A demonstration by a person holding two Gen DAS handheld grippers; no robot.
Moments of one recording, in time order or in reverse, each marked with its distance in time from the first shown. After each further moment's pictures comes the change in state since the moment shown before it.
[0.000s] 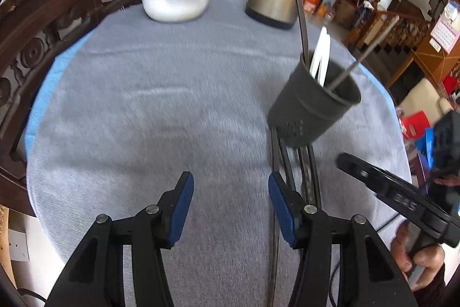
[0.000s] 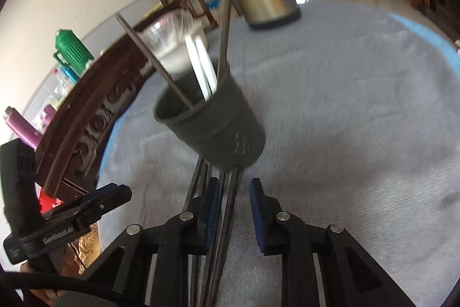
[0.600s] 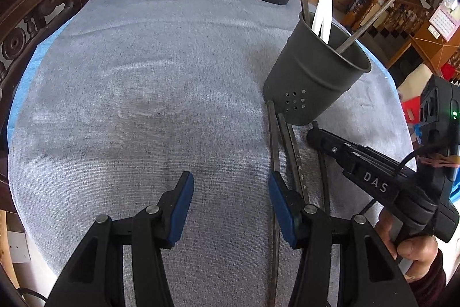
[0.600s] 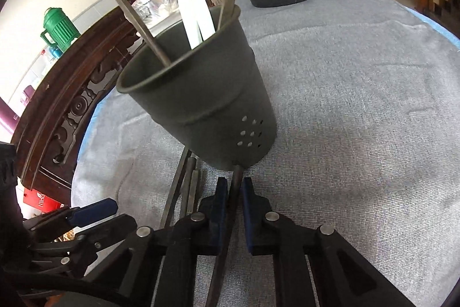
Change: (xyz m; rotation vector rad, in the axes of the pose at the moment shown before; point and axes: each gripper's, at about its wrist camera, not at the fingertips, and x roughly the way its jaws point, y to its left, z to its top) left arm 0.026 -0.006 -0.012 0.023 0.078 -0.014; right arm 0.039 0.007 0.001 -0.037 0.032 -0.048
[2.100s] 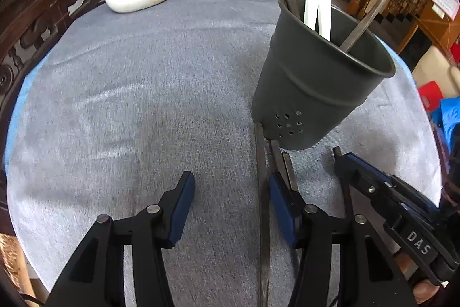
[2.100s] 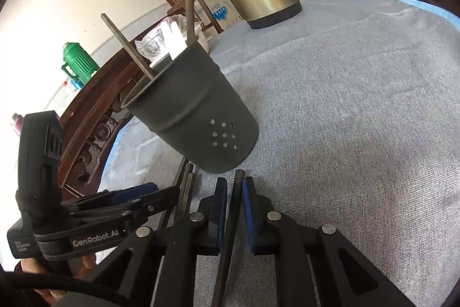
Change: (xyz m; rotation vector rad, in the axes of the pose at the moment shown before) left arm 0.056 -0.053 0.043 0.096 -0.008 0.108; right arm -0.019 -0.044 -0.020 0.076 -0.136 0.161
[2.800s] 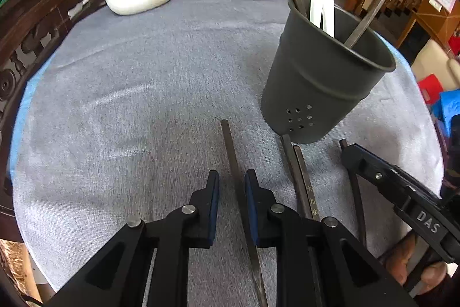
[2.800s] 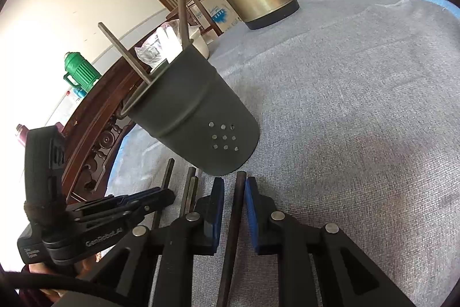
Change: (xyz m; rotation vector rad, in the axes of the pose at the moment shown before) left arm -0.003 0.015 -0.001 0.011 0.006 -0.027; right arm -0.001 -0.005 -0.001 0.043 -0.012 0.028
